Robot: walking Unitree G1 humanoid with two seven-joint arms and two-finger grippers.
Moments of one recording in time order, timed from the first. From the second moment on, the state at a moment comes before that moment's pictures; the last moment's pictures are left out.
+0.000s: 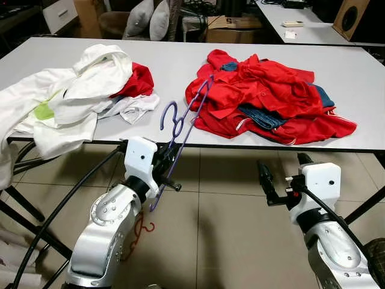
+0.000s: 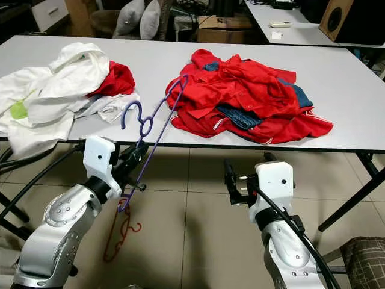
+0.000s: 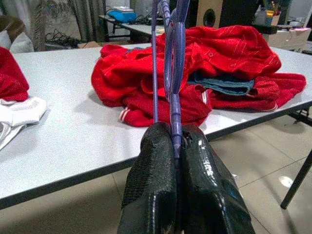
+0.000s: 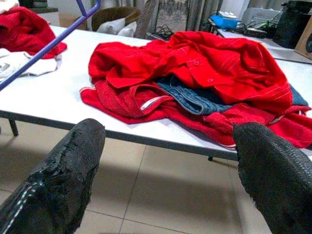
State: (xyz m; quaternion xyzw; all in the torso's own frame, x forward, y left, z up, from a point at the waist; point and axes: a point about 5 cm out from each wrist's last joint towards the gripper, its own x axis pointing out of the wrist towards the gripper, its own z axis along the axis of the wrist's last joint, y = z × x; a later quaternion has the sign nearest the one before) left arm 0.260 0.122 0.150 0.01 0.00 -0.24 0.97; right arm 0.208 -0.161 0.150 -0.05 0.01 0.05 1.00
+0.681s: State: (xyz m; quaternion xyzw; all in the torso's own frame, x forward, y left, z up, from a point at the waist) left arm 0.267 0.115 0.160 -0.01 -0.03 -0.25 0.97; right arm 0.205 -0.167 0.151 -0.10 0.01 0.04 0.99
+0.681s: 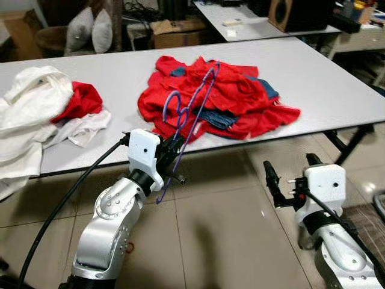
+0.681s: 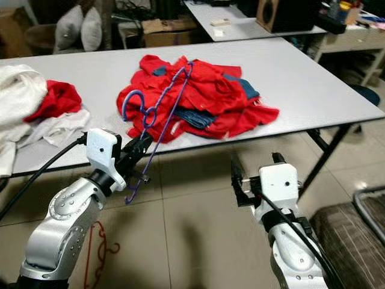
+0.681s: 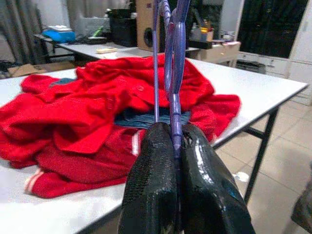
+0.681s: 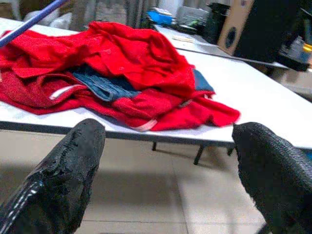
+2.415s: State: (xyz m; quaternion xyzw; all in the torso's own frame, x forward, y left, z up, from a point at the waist) left arm 0.266 0.135 0.159 0.01 -0.02 -0.21 0.98; right arm 0.205 -0.144 0.151 -0.11 0.01 0.16 0.98
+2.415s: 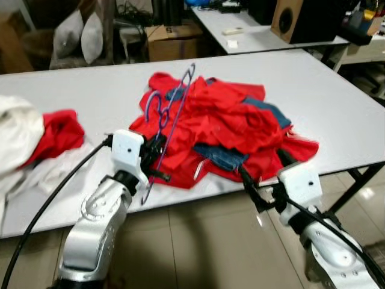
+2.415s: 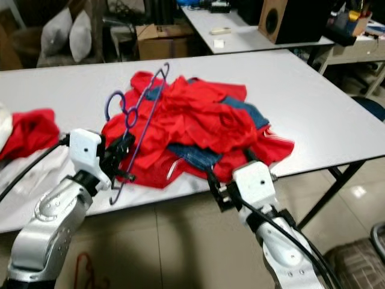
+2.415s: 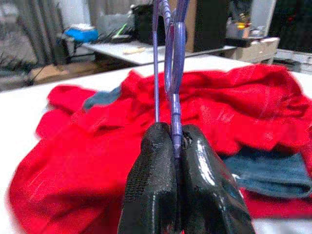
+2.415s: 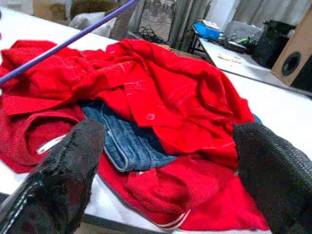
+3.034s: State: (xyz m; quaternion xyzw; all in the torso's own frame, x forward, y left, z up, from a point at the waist) left arm 0.285 0.148 0.175 0.06 -0.04 -0.21 0.98; right arm 0.266 -0.148 0.171 -0.15 0.01 0.18 0.97
